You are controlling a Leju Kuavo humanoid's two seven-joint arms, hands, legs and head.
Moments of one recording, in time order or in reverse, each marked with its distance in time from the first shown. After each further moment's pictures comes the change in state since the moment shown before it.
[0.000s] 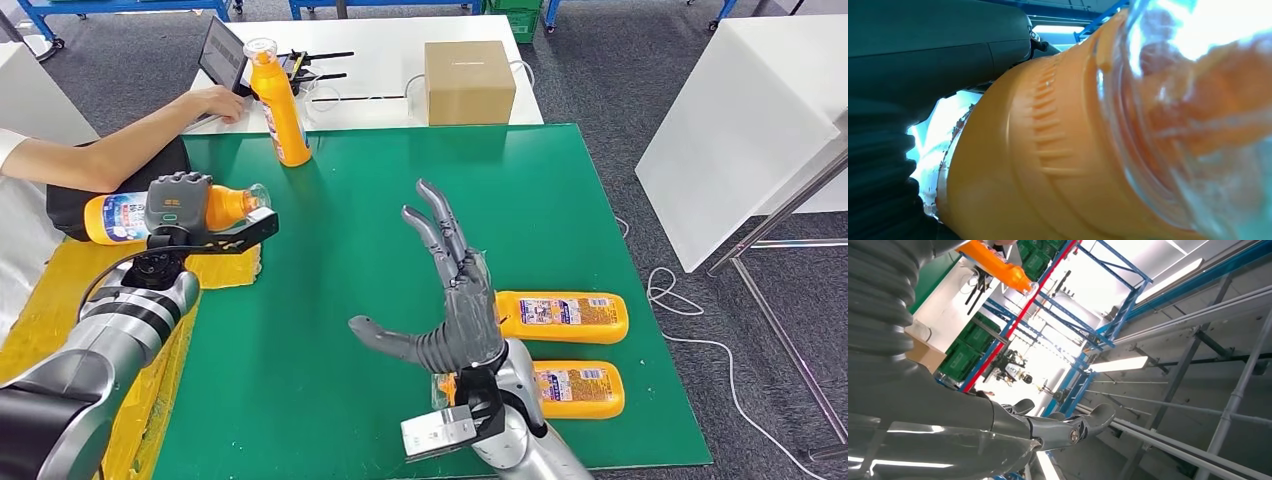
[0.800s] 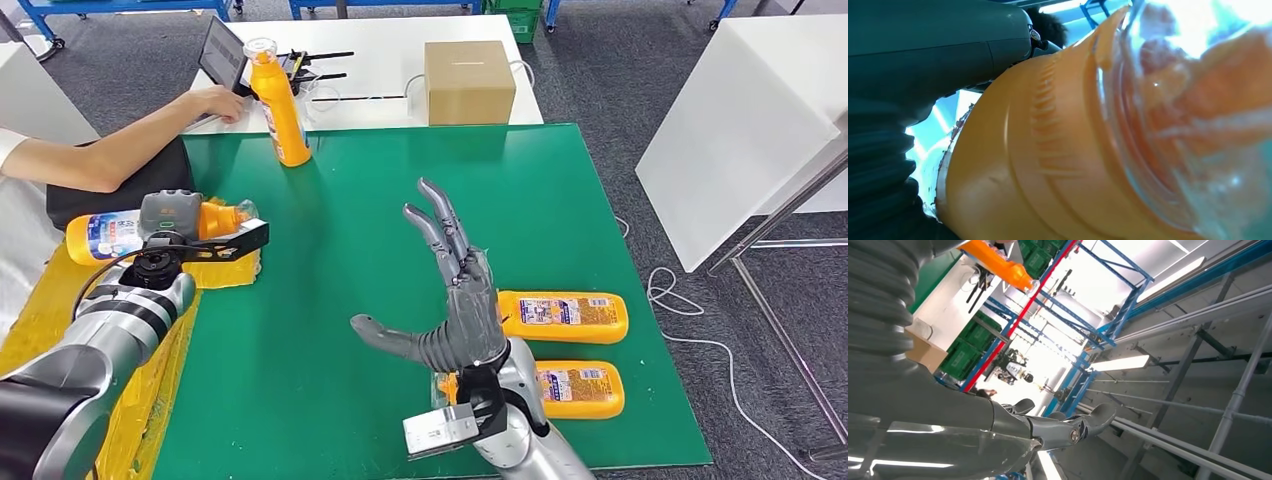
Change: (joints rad) left arm -0.029 0.006 -0.015 0.074 -0.050 -0.177 0.101; right arm 0.000 -0.002 -0.010 -0.009 0.000 0.007 0.009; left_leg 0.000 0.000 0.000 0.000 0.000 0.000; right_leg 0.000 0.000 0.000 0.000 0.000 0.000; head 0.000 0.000
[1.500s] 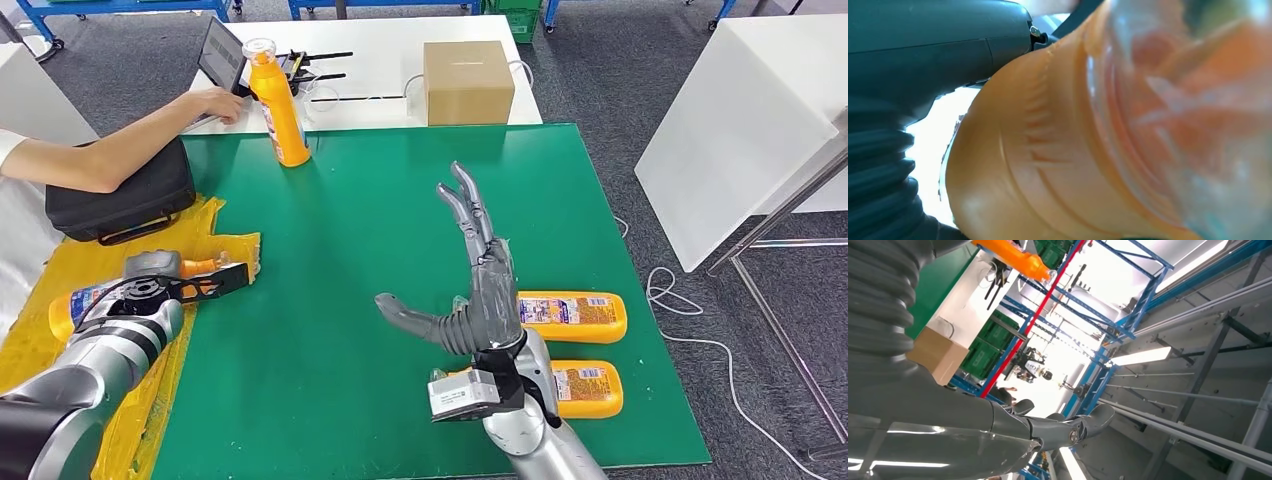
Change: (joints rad) left arm 0.060 0.024 0.102 0.101 0.096 -0.200 0.067; right arm 0.000 -0.006 -0.056 0.003 -0.042 0.020 0.033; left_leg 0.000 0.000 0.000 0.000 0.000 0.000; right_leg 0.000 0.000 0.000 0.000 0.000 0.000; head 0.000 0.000
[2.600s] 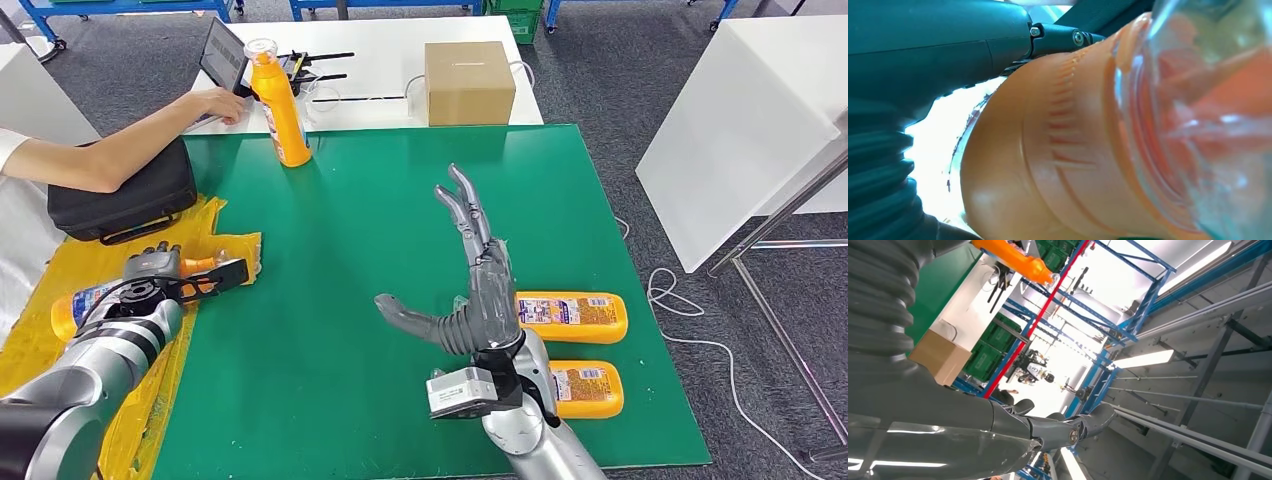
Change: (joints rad) left arm 0.004 -0.007 0.089 0.004 -0.024 0.039 -0.057; right arm 0.000 0.000 -0.001 0.016 -0.002 0.000 0.000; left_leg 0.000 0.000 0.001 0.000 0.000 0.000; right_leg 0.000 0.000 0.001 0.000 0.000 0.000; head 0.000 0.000
